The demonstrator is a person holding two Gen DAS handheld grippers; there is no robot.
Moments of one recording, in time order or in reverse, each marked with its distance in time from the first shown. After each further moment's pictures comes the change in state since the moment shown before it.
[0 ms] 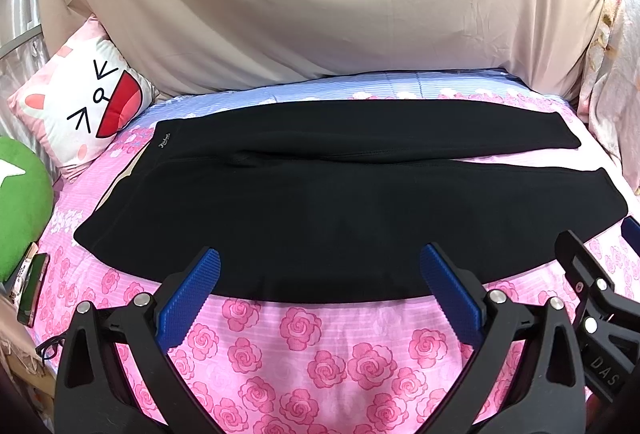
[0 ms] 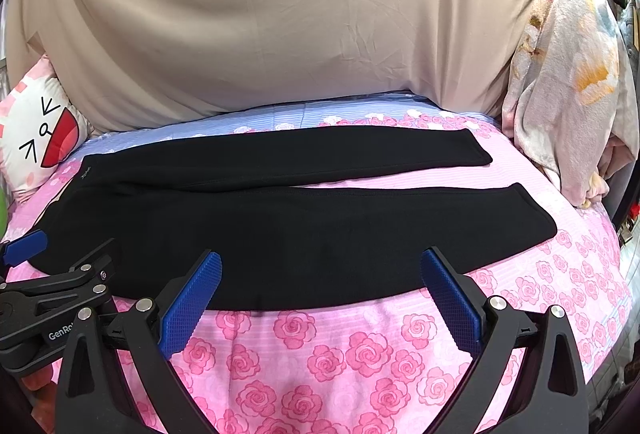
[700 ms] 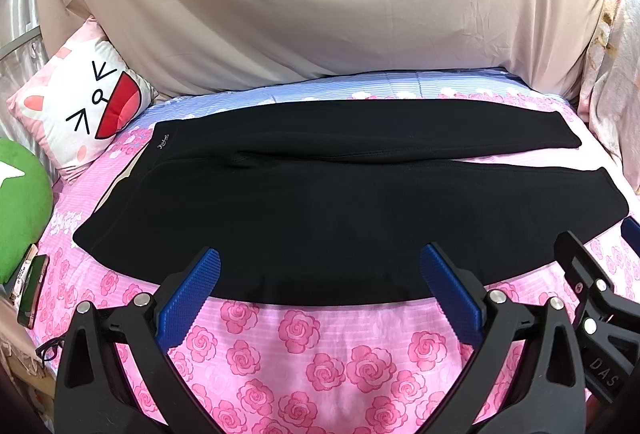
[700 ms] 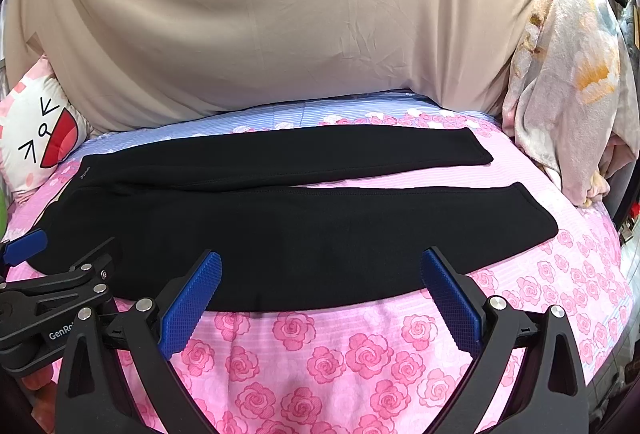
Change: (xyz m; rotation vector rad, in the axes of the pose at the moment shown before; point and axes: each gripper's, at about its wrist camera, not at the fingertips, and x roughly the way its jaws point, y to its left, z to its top) left arm 0.002 0.000 0.002 0.004 0.001 0.000; right arm 0.002 0.000 0.000 0.001 0.003 0.000
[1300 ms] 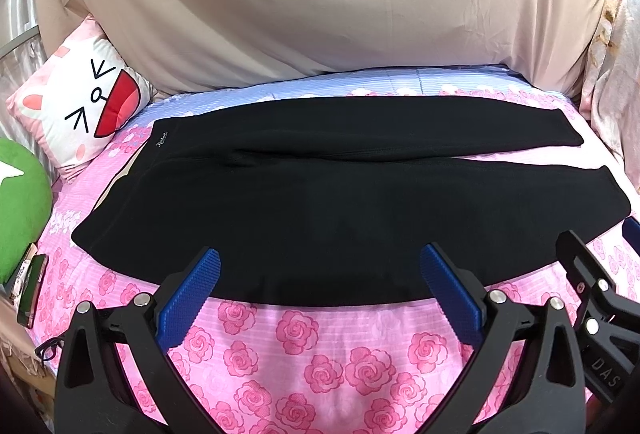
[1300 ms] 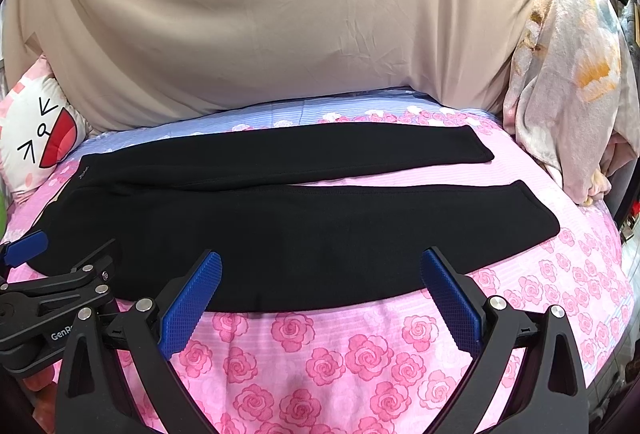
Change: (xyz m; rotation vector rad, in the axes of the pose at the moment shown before) left arm 0.004 -0.002 -0.001 0.006 0.008 0.001; right arm 0.005 -0.002 0.000 0.003 0.009 0.002
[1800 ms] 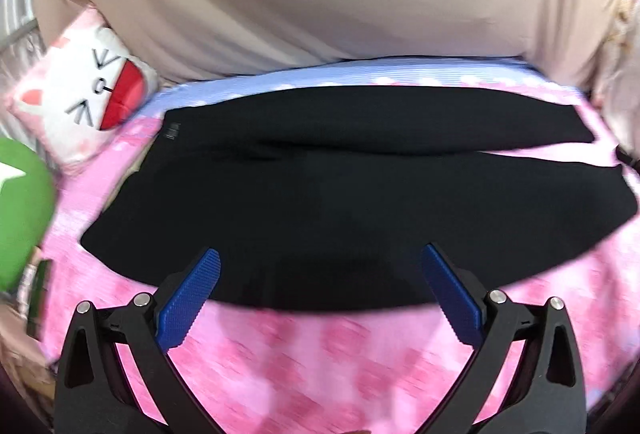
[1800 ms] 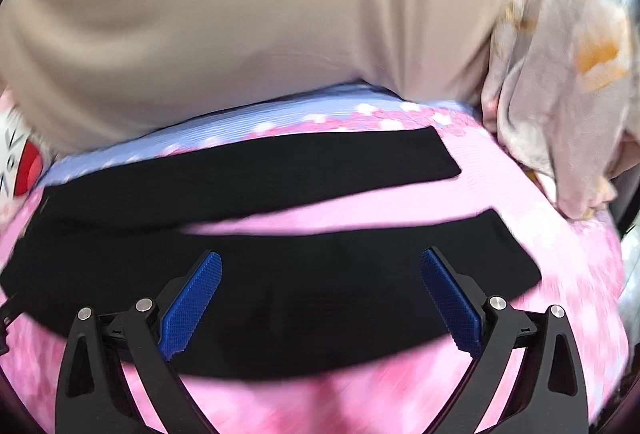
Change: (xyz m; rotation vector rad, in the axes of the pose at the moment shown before) left arm 0.026 0.049 0.013 0.005 0.065 0.037; right arm 0.090 -0.147 0.067 0.074 0.081 0.010
